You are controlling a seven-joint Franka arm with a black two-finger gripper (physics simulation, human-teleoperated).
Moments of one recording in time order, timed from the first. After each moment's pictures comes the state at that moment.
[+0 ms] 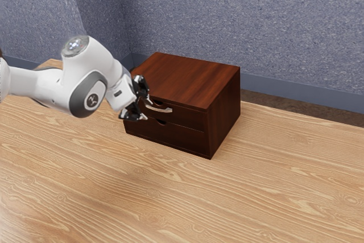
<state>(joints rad) -0.60 -0.04 0.52 -2.29 -0.01 2.77 1.43</state>
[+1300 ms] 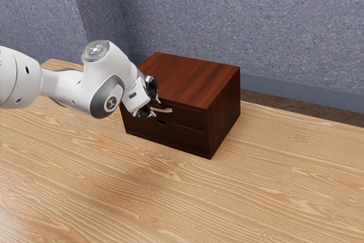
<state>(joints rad) -0.58 0.14 0.51 -2.17 -0.04 2.83 1.44</state>
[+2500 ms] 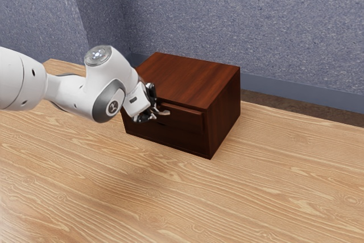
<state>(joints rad) -0.58 0.17 0.51 -2.18 -0.07 2.83 1.45</state>
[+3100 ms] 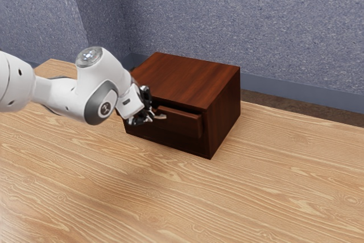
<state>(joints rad) -0.58 0.10 0.51 -2.24 -0.08 2.83 1.46</state>
